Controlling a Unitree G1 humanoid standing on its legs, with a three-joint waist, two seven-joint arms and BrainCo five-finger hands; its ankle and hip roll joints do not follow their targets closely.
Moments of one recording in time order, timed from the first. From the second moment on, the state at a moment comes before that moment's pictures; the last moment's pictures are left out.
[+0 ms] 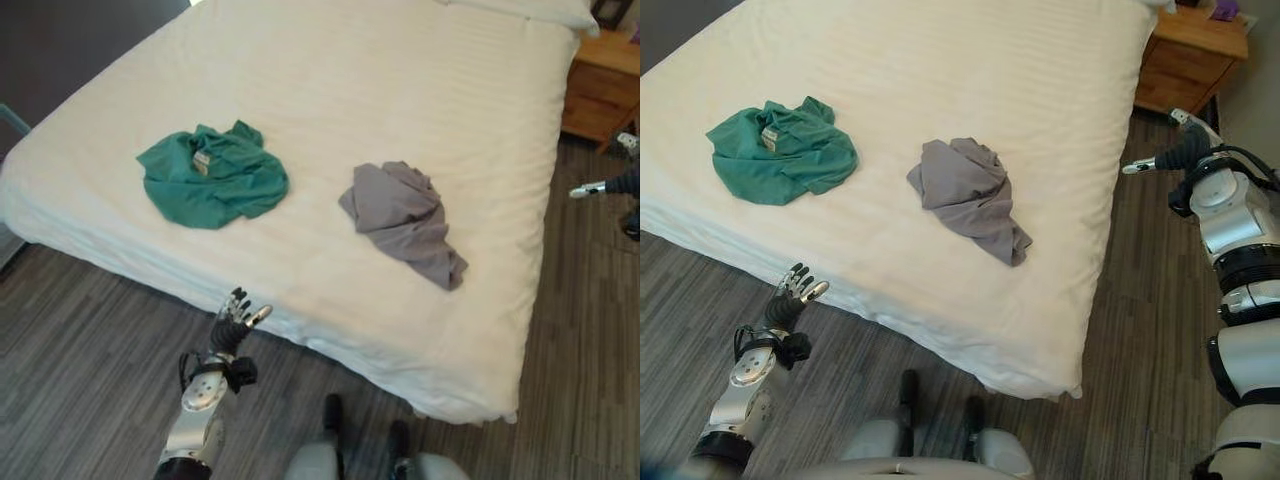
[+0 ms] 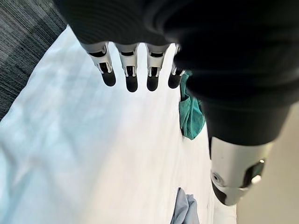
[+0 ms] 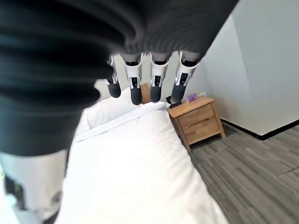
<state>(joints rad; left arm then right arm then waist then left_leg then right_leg) 0.03 0.38 -0.03 0.32 -0.47 -0.12 0.11 -0.85 -1.00 0.40 0.75 0.00 0.04 -0.02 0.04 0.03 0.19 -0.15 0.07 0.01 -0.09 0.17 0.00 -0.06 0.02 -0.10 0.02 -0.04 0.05</state>
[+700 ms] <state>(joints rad) 0.08 0.34 0.01 0.35 -0.47 -0.11 0.14 -0.59 -0.90 0.28 0.18 -0.20 0.02 0.01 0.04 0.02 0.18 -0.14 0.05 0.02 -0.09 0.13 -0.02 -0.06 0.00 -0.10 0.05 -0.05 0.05</state>
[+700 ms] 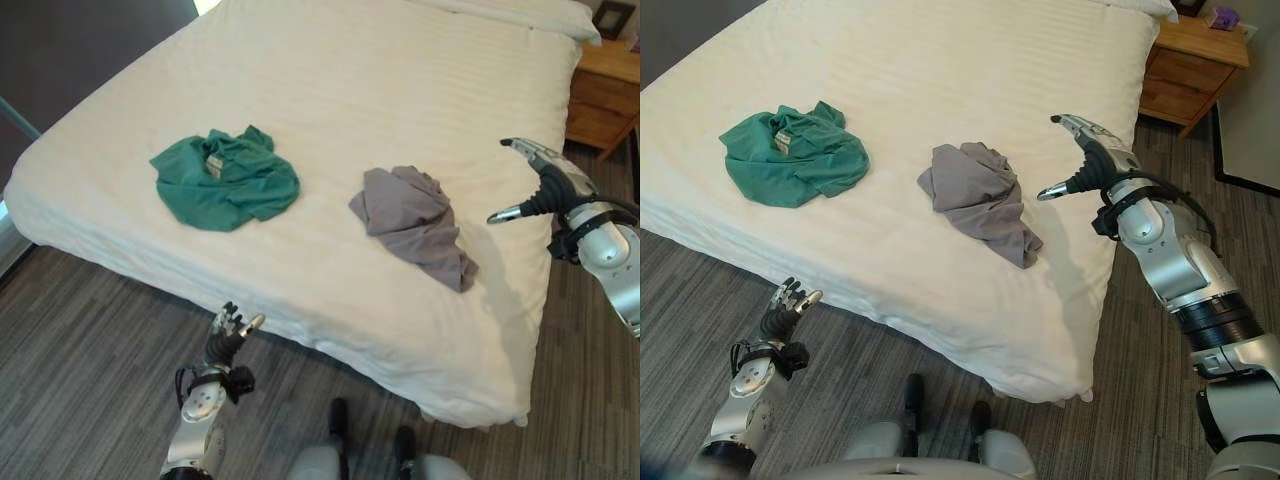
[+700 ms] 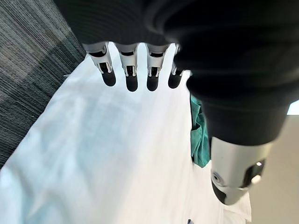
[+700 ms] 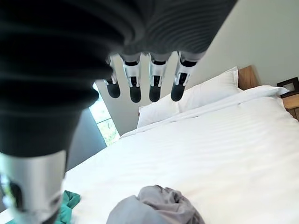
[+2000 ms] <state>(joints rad) 0.02 0.46 -0.08 0.32 -0.50 -0.09 0.07 -1.10 -0.74 0.54 1.05 -0.05 0.05 -0.03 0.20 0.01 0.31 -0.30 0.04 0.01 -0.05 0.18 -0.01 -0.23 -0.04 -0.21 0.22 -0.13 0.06</state>
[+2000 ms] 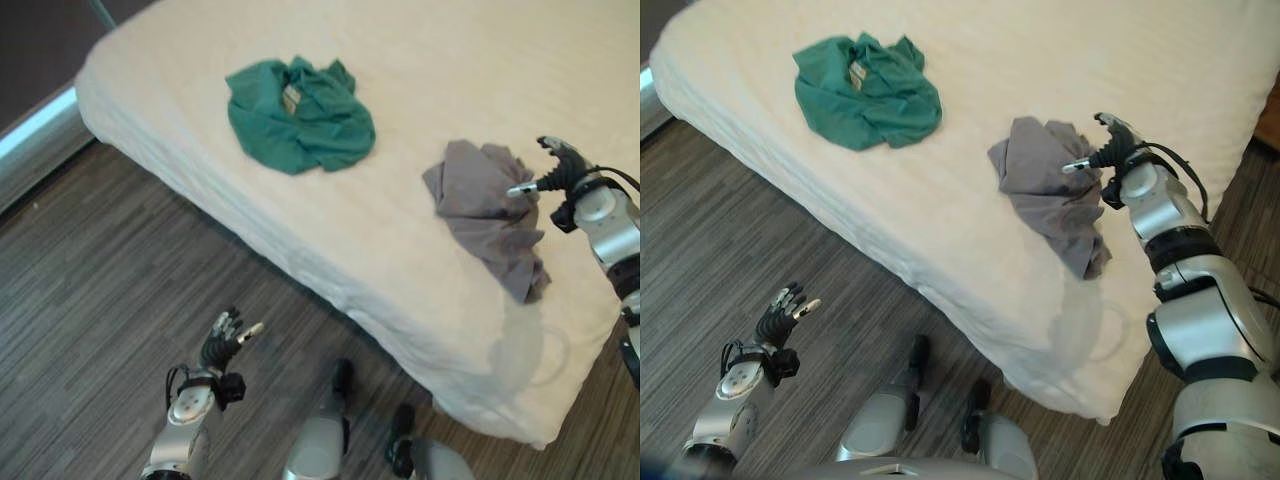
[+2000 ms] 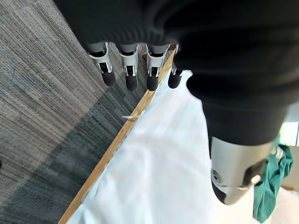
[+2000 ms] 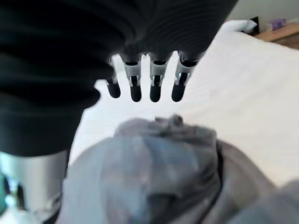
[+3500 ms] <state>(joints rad) 0.08 0.29 0.12 0.38 -0.48 -0.09 0.18 0.17 -0.23 -0.35 0.10 0.59 -0.16 -0.18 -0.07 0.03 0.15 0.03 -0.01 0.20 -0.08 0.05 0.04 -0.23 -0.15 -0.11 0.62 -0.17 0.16</state>
